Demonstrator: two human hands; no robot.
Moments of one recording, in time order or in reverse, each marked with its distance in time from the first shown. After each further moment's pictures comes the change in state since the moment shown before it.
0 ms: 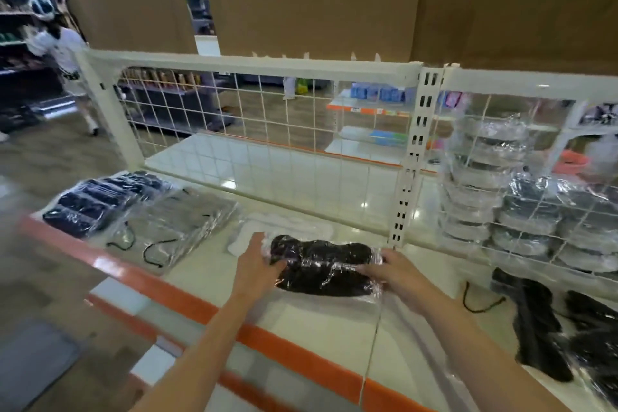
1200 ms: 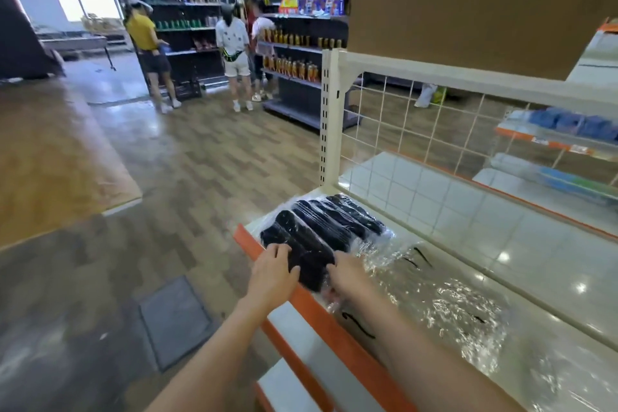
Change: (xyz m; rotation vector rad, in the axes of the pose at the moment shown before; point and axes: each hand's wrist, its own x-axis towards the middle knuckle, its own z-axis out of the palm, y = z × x) left_hand 0.194 -0.280 -0.356 0.564 0.127 -0.199; right_hand 0.242 -0.238 0.512 -0.468 -0.221 -0.143
